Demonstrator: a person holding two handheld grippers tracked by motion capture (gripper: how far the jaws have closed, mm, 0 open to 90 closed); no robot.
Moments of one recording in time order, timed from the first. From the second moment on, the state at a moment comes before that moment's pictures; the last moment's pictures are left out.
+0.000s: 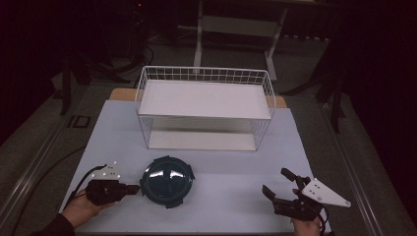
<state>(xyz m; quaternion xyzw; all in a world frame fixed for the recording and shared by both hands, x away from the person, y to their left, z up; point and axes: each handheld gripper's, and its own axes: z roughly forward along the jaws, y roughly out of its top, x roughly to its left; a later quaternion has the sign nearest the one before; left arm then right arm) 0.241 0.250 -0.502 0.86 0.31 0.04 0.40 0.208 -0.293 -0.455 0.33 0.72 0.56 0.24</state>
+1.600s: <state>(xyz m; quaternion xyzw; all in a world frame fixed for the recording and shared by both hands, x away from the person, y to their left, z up) 0.285 0.182 -0.493 0.87 0.28 0.04 0.39 0.209 -0.291 -0.456 0.33 0.72 0.56 0.24</state>
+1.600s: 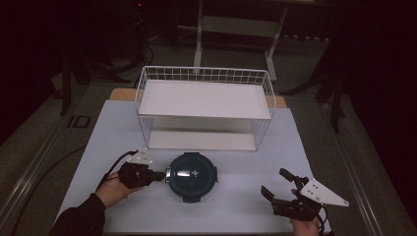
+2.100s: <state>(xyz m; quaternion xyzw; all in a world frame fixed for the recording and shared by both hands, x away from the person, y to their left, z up) 0.294 0.142 -0.495 0.88 0.26 0.02 0.40 0.208 -0.290 -0.456 0.33 0.72 0.56 0.24</state>
